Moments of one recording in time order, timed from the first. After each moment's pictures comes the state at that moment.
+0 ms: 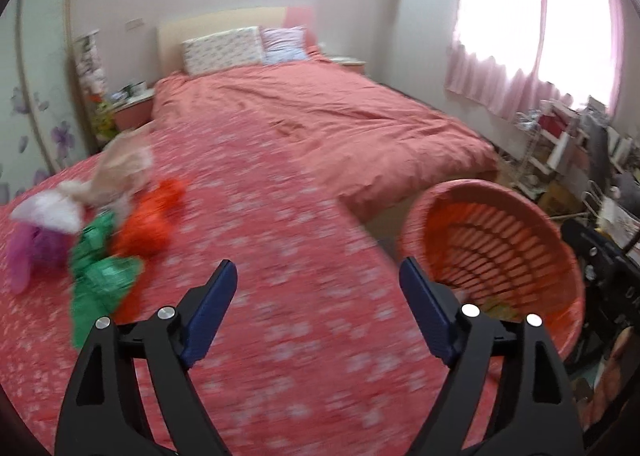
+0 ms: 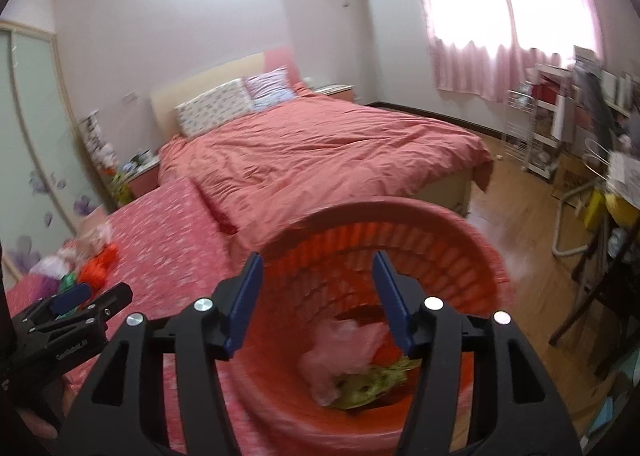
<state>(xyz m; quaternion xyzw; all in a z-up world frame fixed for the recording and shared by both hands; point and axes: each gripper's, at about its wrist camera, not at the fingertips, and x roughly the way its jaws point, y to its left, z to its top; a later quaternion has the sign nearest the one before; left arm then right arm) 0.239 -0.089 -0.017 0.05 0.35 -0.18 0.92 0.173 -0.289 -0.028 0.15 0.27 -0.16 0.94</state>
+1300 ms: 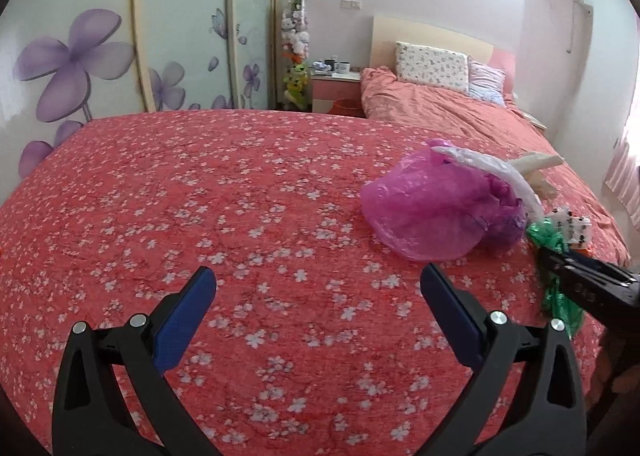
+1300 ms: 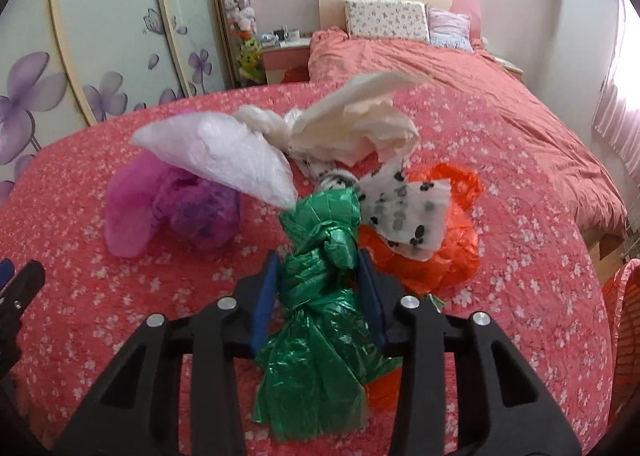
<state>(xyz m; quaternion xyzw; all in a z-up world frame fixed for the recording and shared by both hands) 0.246 0.242 -0.022 -0.06 0.34 0.10 0.93 0.365 0.056 -0.071 0.00 0.41 0.07 0.91</state>
